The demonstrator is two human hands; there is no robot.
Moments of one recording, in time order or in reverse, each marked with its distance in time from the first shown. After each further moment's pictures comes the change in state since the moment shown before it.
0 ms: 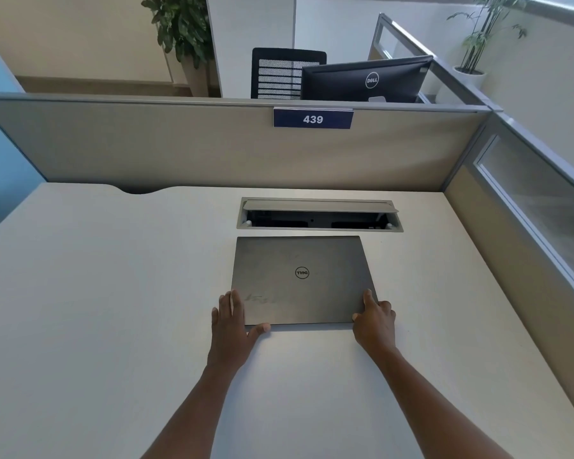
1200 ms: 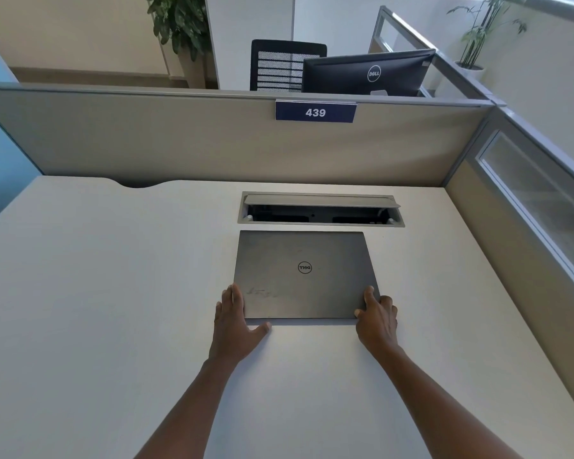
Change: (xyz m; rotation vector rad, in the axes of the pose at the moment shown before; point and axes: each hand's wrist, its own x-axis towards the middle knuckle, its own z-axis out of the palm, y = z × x) left_hand -0.002 -0.003 0.001 -0.149 -0.013 -0.056; right_hand -0.002 0.003 0.007 -0.066 0.009 -0.034
